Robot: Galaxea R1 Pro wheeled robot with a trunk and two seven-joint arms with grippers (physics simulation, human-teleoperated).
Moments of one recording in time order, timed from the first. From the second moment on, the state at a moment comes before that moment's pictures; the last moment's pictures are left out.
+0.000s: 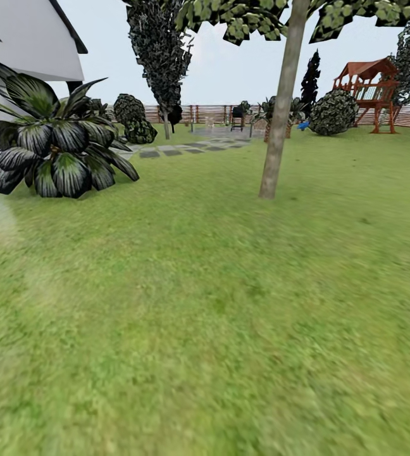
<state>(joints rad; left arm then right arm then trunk) 0.00 0.00 0.01 -0.13 0.01 -0.01 0.00 -0.07 0.00 0.03 -0.03 0.14 -0.22 0.00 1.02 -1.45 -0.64</state>
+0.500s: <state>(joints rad) 0.00 0.00 0.01 -0.13 0.01 -0.01 0.00 -0.07 0.01 0.03 -0.03 0.14 -0.22 0.00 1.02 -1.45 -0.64</state>
